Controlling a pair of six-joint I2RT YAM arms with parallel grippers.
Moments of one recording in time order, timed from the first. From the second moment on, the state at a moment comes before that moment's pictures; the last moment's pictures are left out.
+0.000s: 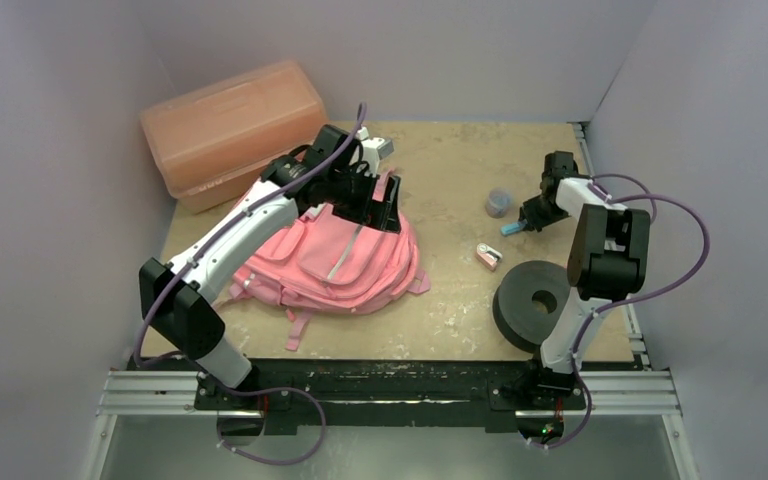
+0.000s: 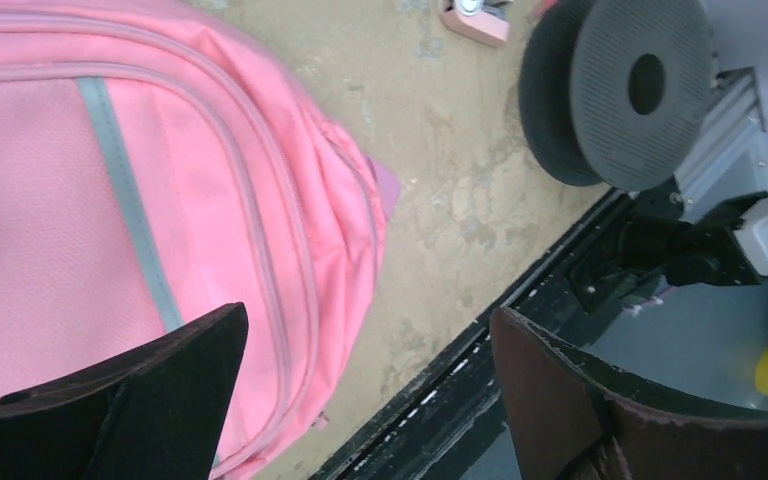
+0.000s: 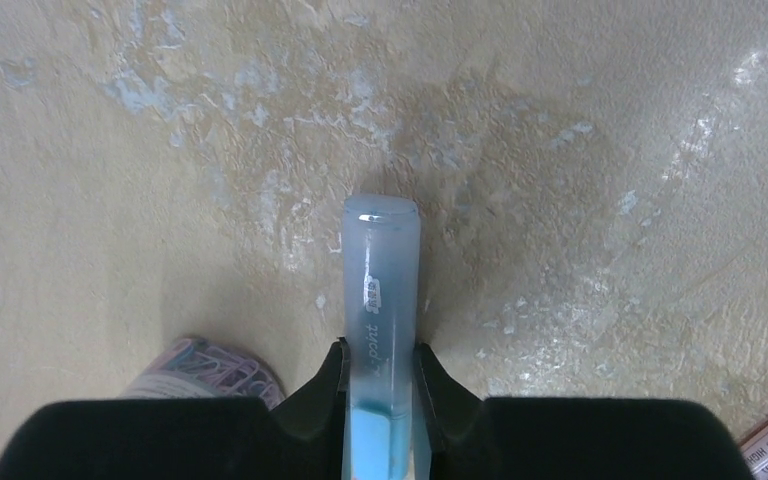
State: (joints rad) left arm -0.60 1.60 1.59 -0.83 0.39 -0.29; right arm -0.14 1.93 1.30 -0.58 0.14 1.08
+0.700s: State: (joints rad) left arm -0.83 1.88 1.63 -0.95 -0.26 -0.14; right arm 0.04 1.64 1.21 -0.50 0.16 0.75
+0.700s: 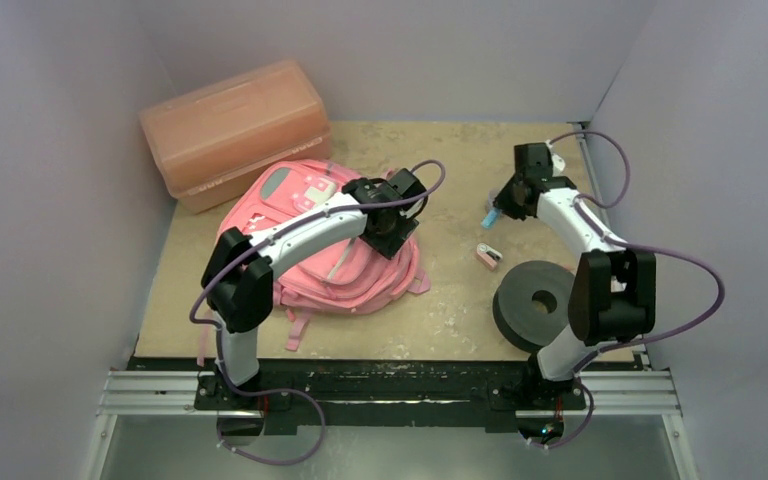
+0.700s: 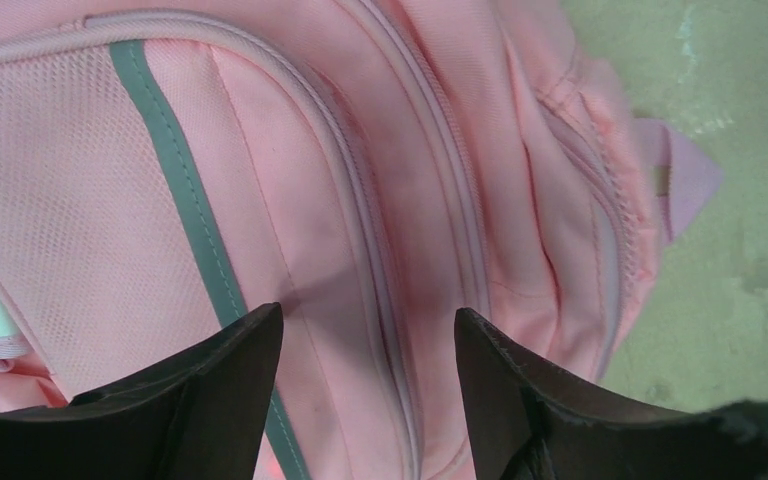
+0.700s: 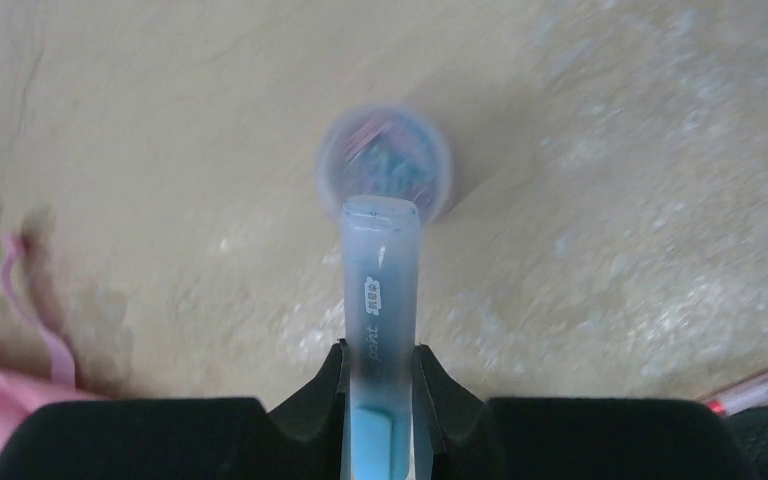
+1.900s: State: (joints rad) left arm -0.84 1.76 1.60 -0.93 -0.47 -0.07; right arm 0.37 1.41 1.05 -0.35 -0.09 0.71
